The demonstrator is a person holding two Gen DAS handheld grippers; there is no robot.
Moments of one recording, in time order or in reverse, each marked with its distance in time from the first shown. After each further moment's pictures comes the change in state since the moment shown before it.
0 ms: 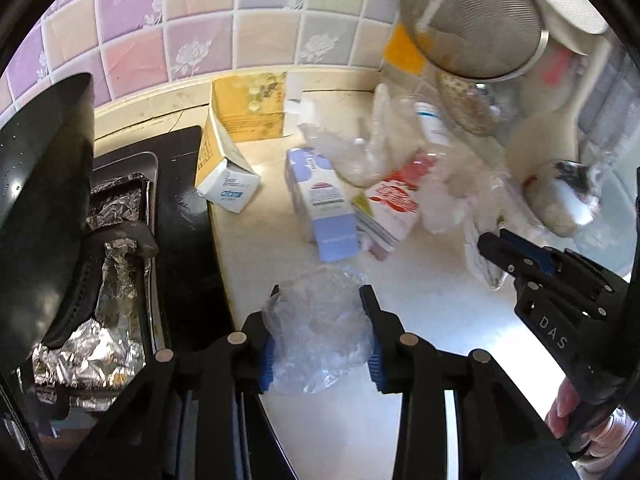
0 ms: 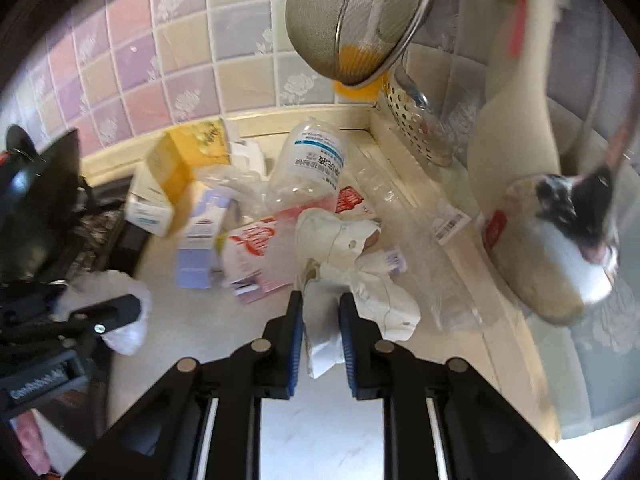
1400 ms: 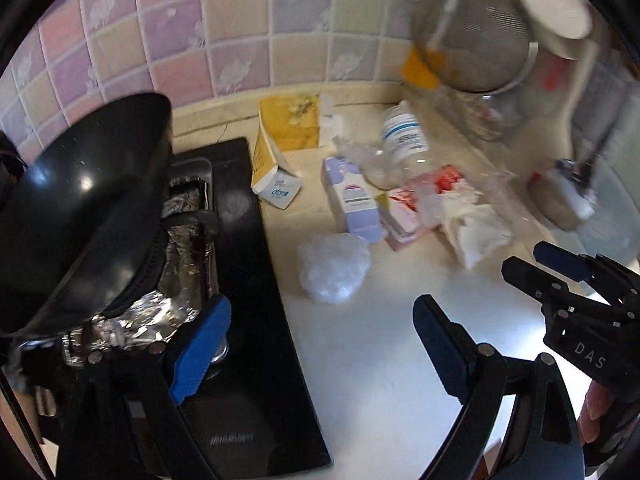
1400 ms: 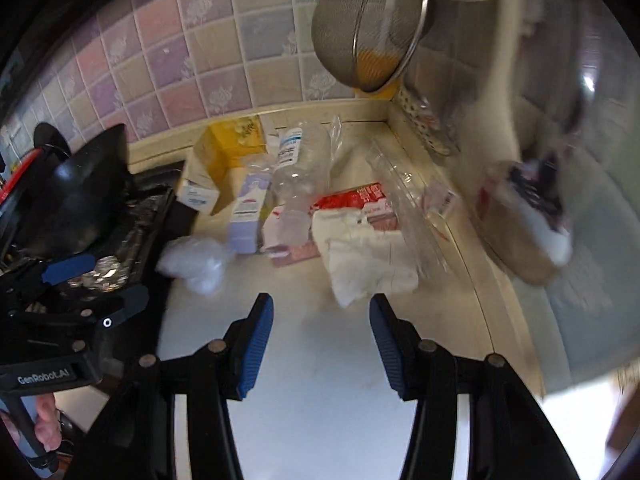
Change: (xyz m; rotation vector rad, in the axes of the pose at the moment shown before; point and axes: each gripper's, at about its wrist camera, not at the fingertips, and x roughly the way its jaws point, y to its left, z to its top) left arm -0.053 0.003 -0.016 -0.025 -0.021 0.151; right arm -0.035 0.005 -0.007 -0.024 0.050 0.063
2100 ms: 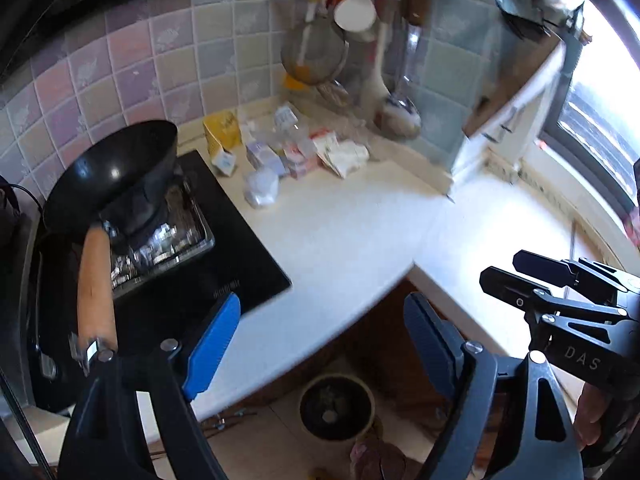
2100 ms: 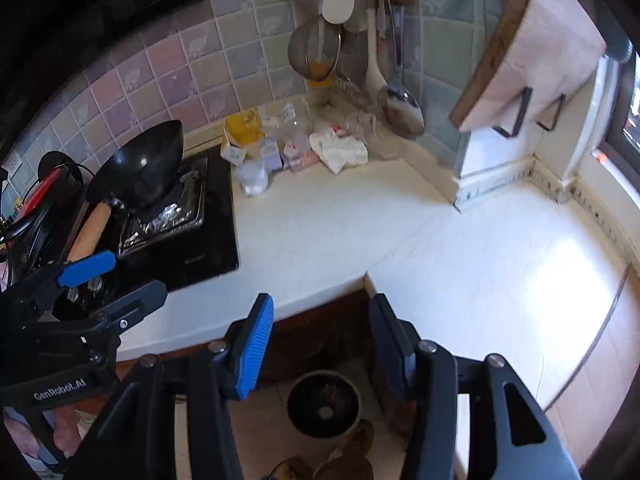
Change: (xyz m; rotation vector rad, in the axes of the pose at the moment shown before) left arm -0.186 0.007 -0.139 0.283 -0.095 -0.211; right arm -0.199 0.097 -0.165 0.267 -0.051 -0.133
